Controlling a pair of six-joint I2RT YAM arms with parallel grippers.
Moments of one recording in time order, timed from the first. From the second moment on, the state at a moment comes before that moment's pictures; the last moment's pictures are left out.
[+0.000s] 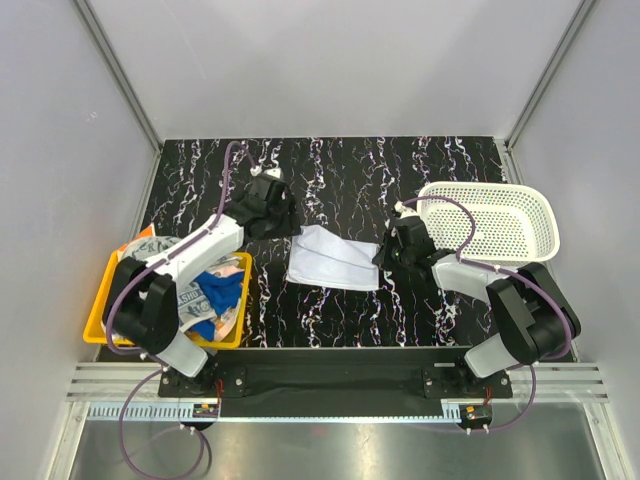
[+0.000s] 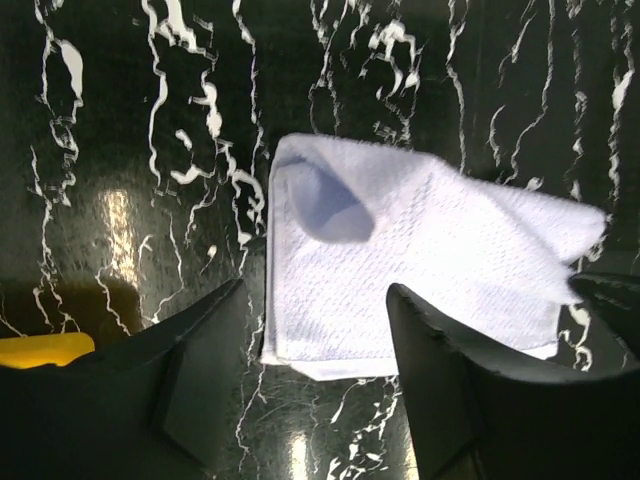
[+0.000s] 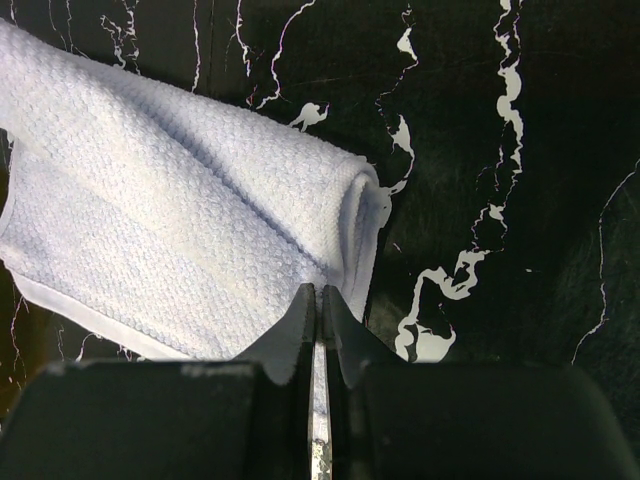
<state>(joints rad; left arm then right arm) -0.50 1.55 1.14 -0.47 -0.08 -0.55 0.47 1.50 0.65 0.11 -0.06 0.52</state>
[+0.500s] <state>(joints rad) -0.59 2.12 1.79 -0.58 -0.17 -0.46 0.47 1.53 0.66 0.11 -0.06 0.52</state>
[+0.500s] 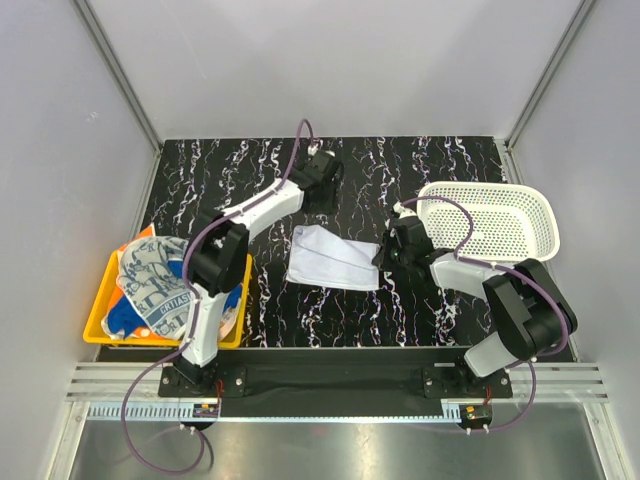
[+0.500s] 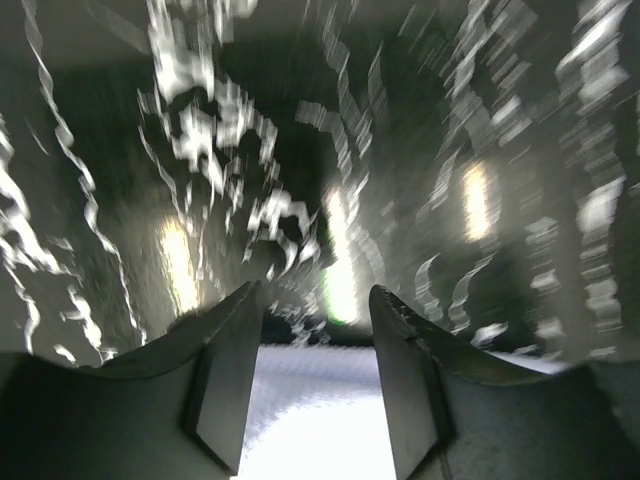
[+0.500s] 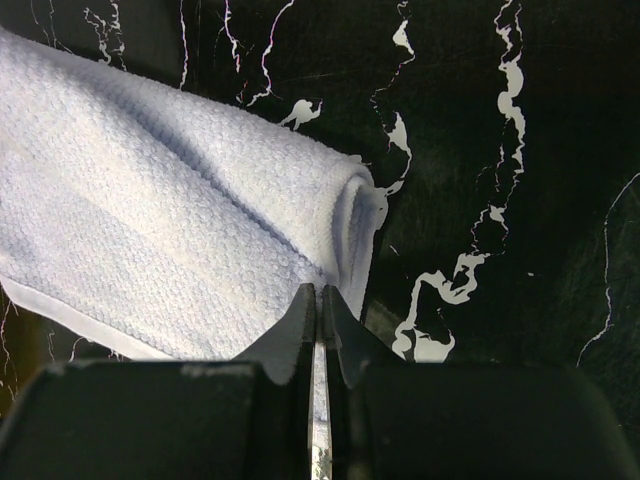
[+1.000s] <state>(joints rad) -0.61 1.92 1.36 -0.53 -0.16 -0.45 0.47 1.54 0.66 0.11 -0.06 0.52</state>
